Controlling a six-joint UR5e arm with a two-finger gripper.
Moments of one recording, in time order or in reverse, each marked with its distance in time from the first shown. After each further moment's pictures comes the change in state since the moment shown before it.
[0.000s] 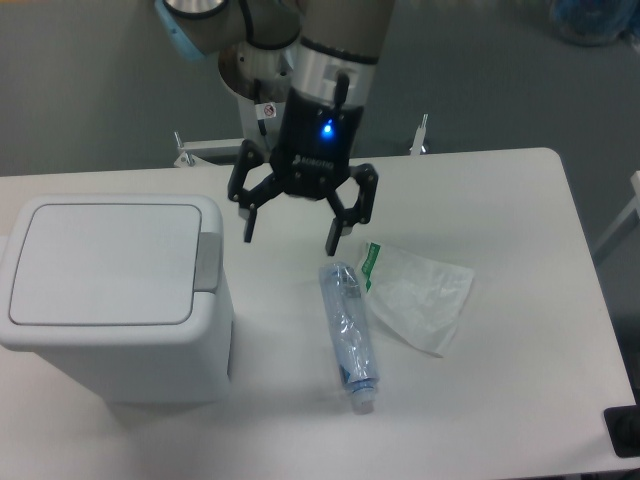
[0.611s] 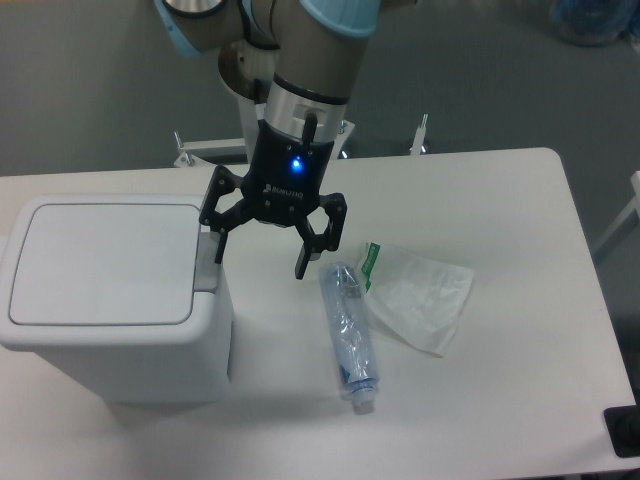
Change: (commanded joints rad) arm -0.029 -0.018 -0.011 0.002 0.002 0.005
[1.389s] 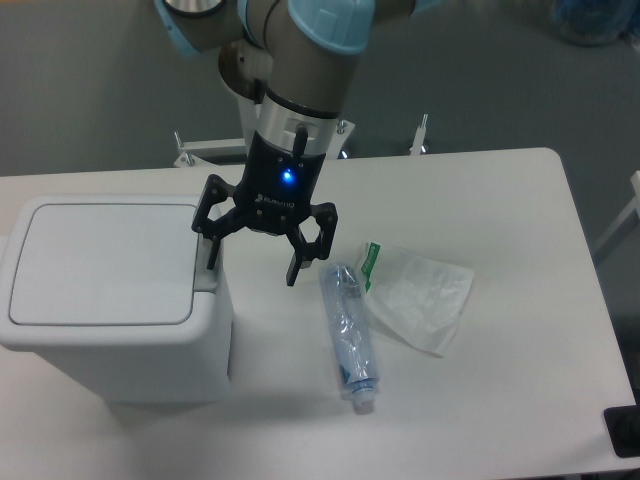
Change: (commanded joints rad) arm -0.009 -0.017 -0.005 0.006 0.002 0.006
